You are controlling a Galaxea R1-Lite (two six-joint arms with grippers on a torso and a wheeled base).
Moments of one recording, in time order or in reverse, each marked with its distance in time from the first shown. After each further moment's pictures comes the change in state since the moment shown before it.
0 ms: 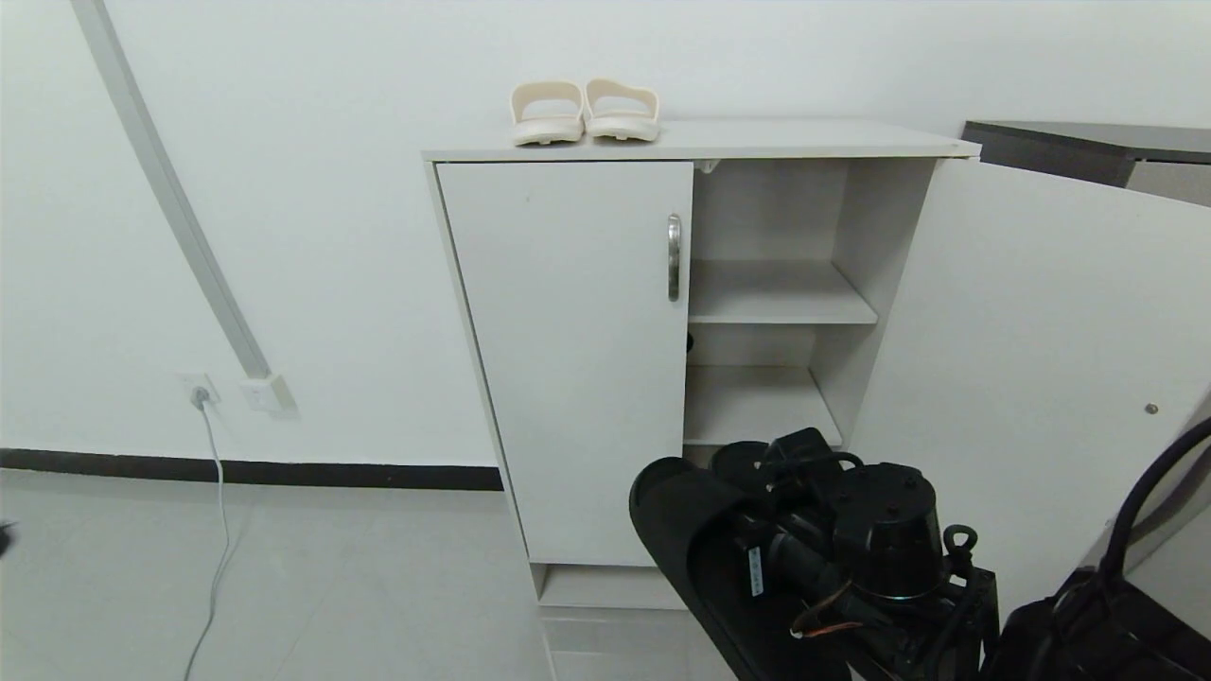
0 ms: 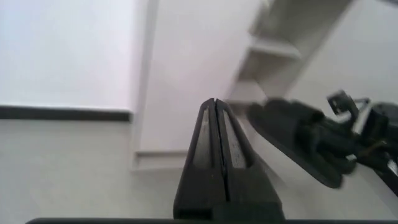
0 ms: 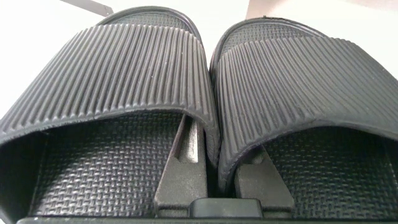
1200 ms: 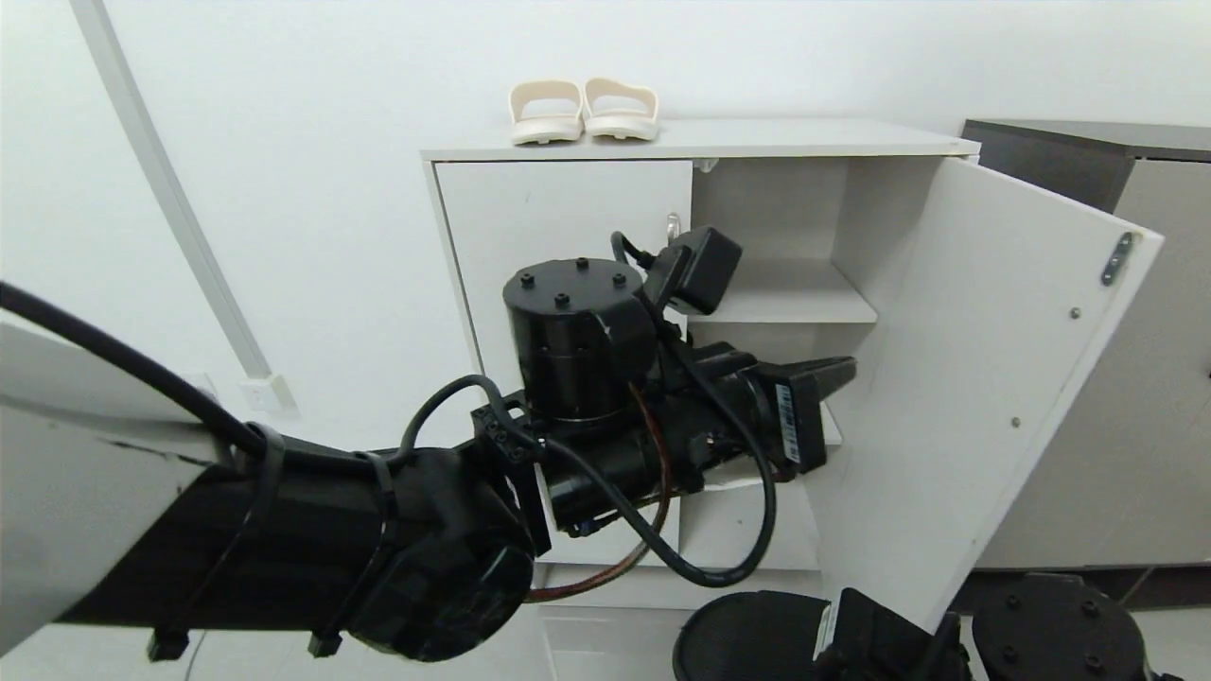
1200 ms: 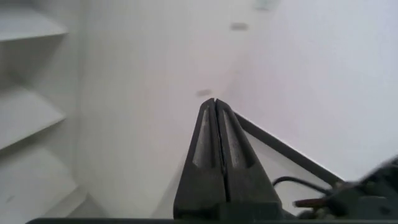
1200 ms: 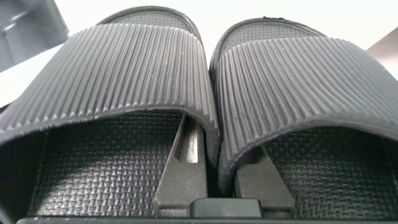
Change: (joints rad) left arm -0.545 1.327 -0.584 -0.898 -0.386 -0.114; right arm 0.166 -0.356 0.271 0.294 0.443 -0.168
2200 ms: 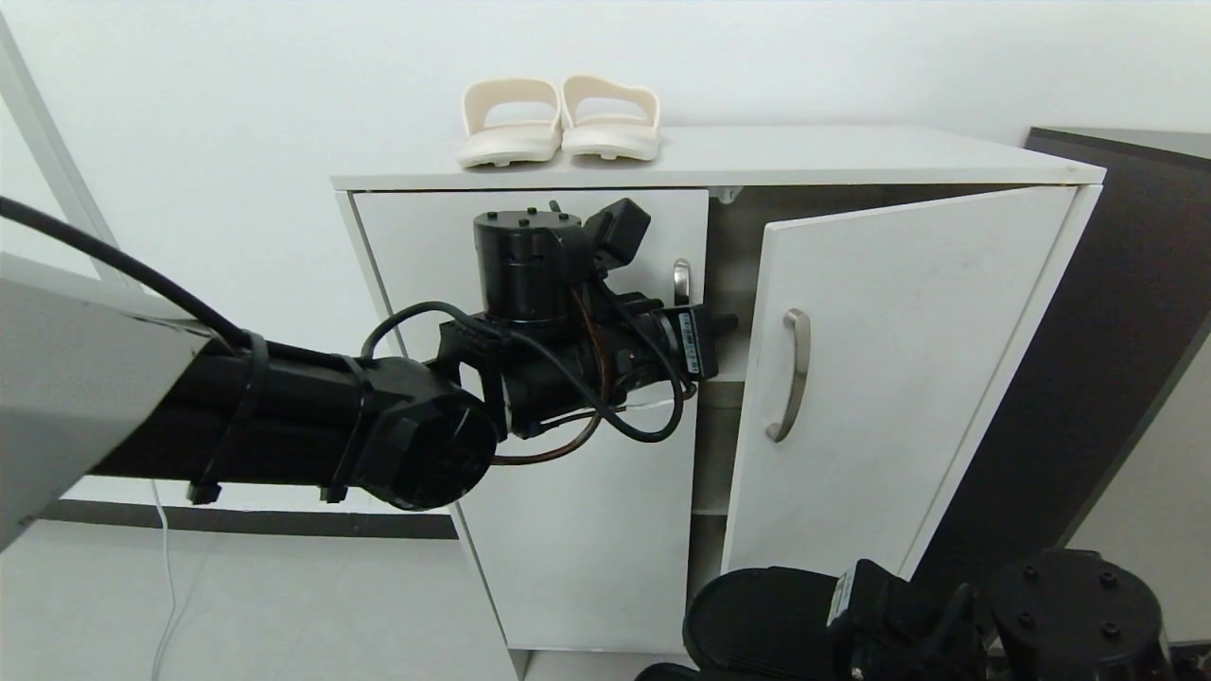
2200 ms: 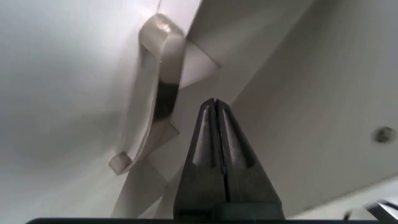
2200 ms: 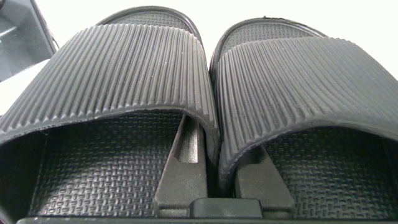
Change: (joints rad) left arm 0.178 0.046 -0.167 0.249 0.018 0.016; right arm -0.044 -0.024 -0.013 0.013 0.003 -0.008
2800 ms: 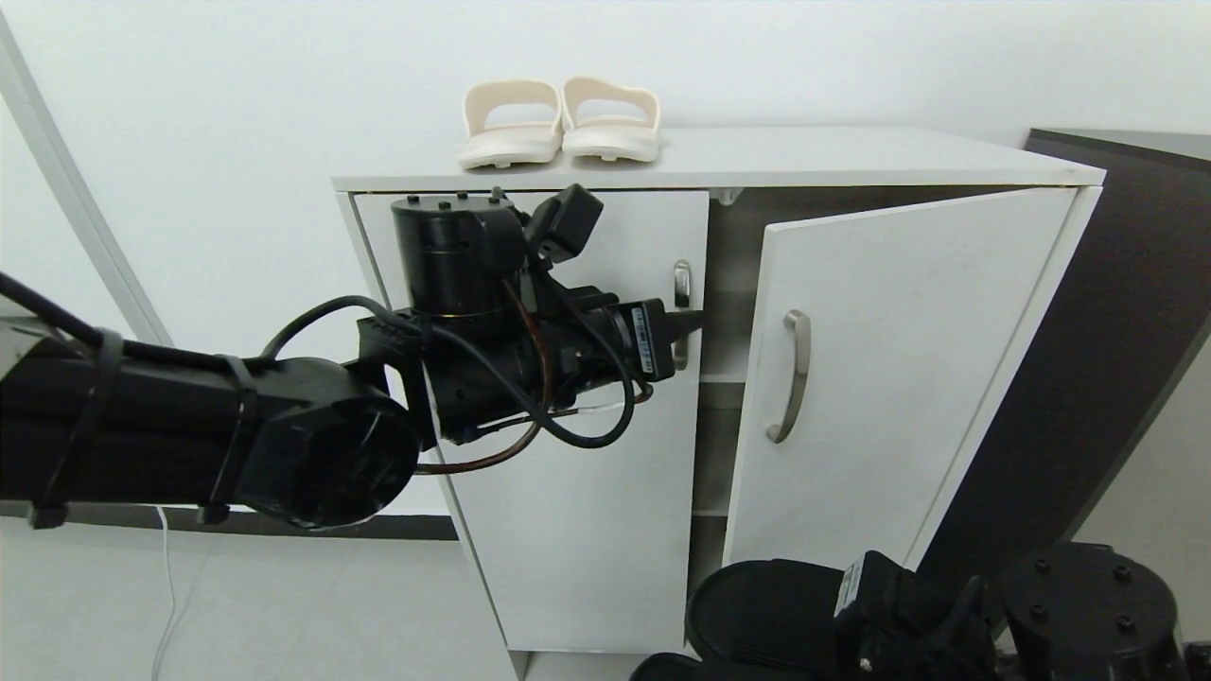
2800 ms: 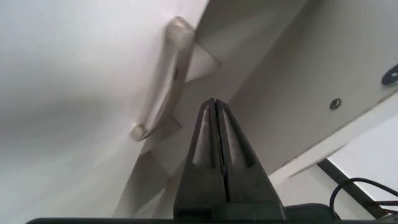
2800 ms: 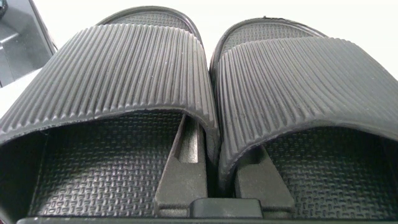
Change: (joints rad) left arm 0.040 -0.117 0.109 0.012 -0.039 0.007; right arm -0.012 -0.015 -0.002 -0.001 0.000 -0.003
